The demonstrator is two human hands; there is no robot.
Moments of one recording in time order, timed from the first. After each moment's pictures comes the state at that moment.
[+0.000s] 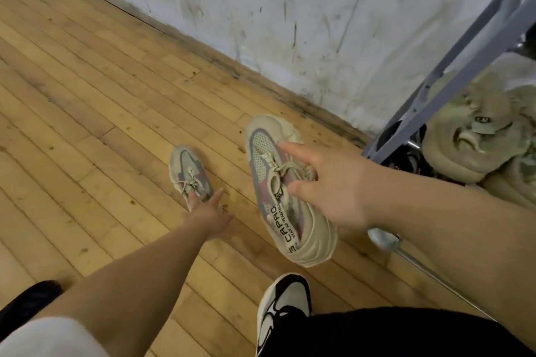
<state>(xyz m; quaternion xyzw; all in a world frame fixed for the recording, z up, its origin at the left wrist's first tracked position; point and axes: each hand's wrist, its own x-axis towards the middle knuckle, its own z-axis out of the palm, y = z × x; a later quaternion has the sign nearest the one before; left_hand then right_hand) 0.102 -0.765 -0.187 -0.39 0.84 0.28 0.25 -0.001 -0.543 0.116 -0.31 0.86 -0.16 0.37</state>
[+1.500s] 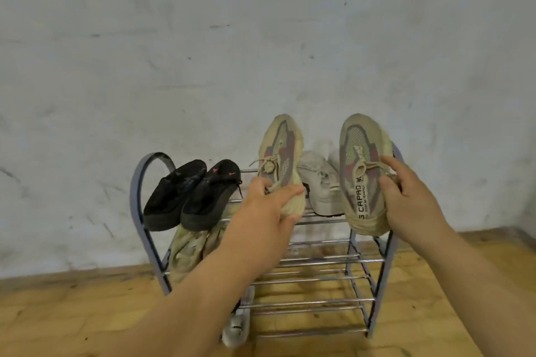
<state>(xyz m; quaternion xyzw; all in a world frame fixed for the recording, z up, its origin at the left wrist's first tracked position) 0.040 -0.312 0.283 0.22 0.92 0.31 -0.12 0.048 -0.050 0.281 0.10 0.84 -0.48 -0.22</state>
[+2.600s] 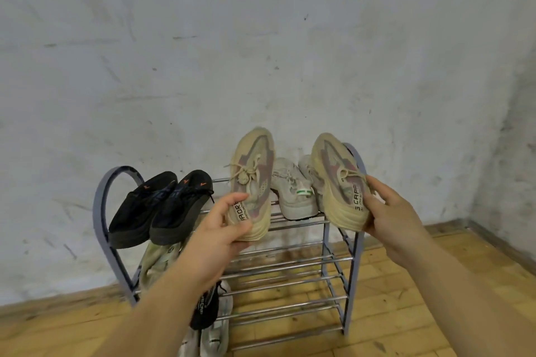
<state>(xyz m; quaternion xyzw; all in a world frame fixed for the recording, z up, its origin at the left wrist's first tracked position) 0.025 -0.320 0.260 0.11 0.63 0.76 0.10 0.072 -0.026 0.274 0.13 0.68 -0.70 -0.19</state>
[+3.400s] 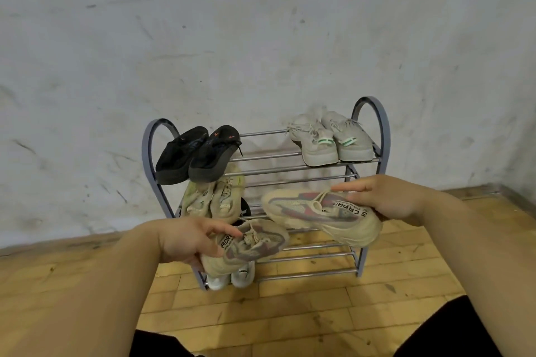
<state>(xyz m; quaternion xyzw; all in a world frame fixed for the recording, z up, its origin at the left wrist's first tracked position) 0.063 -0.444 0.235 0.07 0.81 0.44 0.39 0.088 -0.033 0.245 0.00 0.87 -0.48 0.14</state>
